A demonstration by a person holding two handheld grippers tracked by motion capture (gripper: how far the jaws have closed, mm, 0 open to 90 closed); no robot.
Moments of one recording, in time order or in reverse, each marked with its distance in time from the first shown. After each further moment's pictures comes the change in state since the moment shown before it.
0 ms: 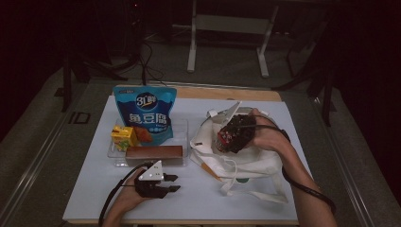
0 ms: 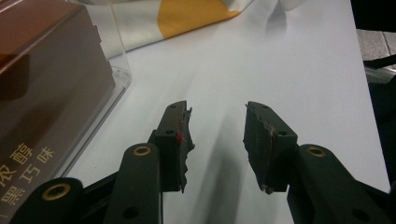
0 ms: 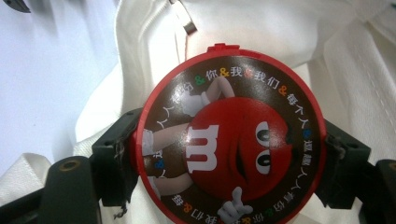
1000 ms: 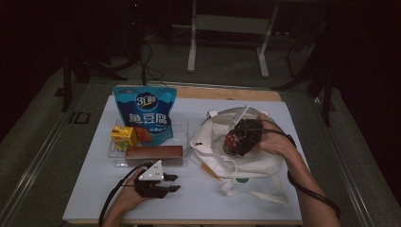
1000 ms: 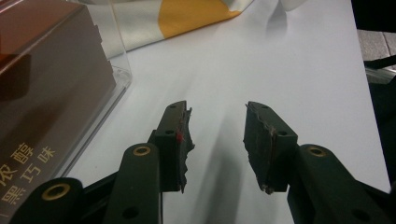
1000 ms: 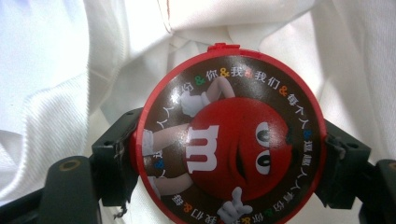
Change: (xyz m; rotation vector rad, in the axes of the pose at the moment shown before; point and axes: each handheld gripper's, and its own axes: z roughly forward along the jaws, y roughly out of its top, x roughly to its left) left arm 0.000 0.000 0.000 0.000 0.001 -0.003; right arm -0.006 -0.029 0.010 0.035 -0.005 0.062
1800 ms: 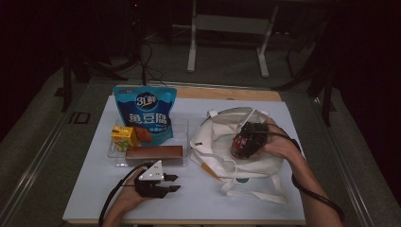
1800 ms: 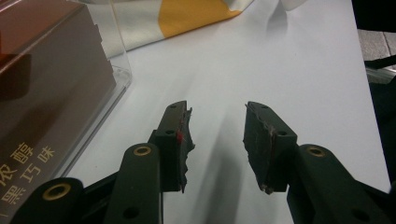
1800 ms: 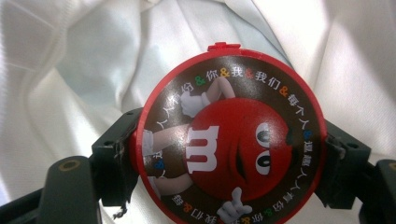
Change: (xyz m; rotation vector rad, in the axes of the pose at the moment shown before) left arm 0.000 0.000 0.000 0.001 0.000 -0.002; right arm -0.011 -0.028 0.015 0.051 -0.004 0.089
